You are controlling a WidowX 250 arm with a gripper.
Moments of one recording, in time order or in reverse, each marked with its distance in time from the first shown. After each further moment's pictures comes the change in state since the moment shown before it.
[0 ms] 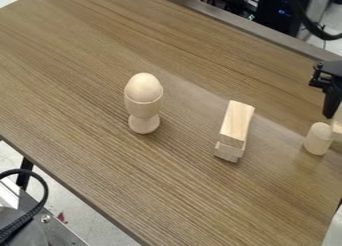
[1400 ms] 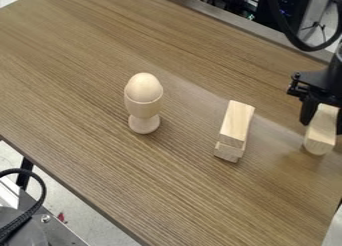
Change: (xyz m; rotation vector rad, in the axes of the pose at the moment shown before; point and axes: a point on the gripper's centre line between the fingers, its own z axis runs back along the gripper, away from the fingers) arm -0.004 0.019 -0.022 0.045 0.016 0.004
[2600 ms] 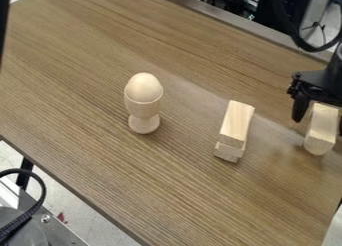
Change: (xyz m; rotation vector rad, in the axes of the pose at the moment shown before) arm 0.002 -0.001 -0.001 0.026 0.008 0.026
